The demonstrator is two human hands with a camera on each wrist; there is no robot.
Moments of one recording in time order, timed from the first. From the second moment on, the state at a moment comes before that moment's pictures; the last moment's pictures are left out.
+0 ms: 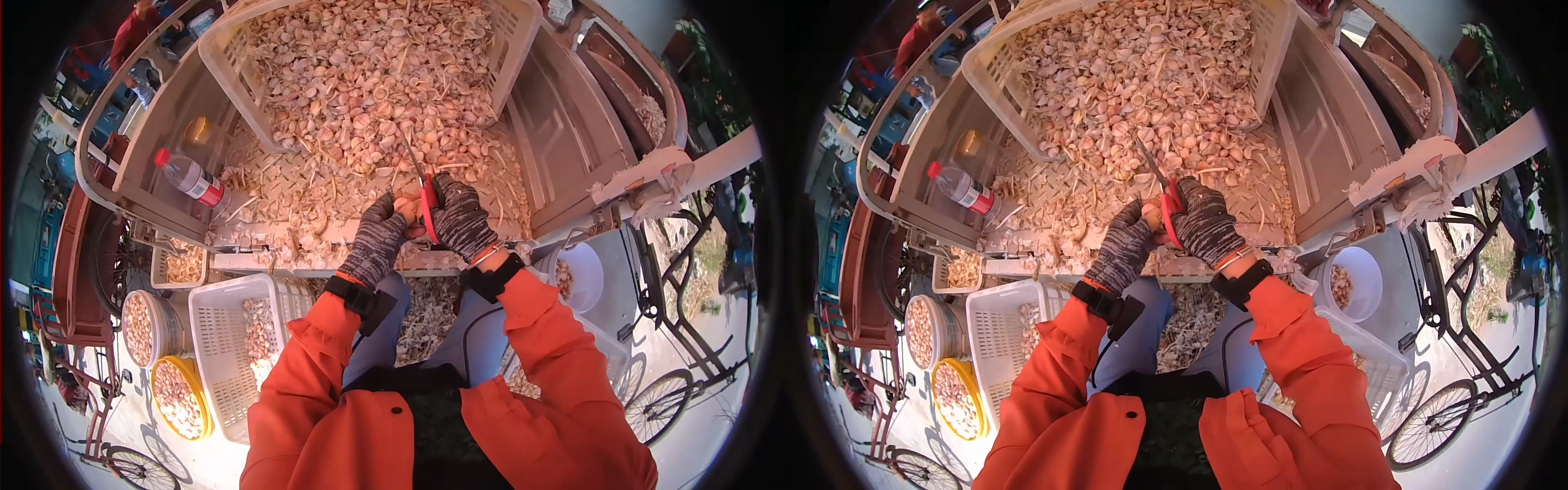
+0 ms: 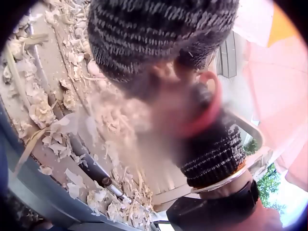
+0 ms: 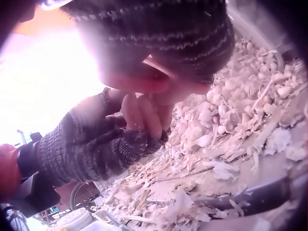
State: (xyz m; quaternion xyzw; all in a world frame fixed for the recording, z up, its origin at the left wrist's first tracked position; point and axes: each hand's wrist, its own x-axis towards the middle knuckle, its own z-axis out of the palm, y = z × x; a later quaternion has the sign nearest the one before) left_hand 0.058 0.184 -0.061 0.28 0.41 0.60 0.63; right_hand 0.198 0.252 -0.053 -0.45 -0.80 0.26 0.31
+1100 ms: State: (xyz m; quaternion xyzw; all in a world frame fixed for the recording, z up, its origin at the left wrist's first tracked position) left_hand 0.071 0.264 -0.100 0.57 0.53 0.47 0.41; right_hand 0.258 0.355 -0.083 -0.54 -0.79 0.21 0.21
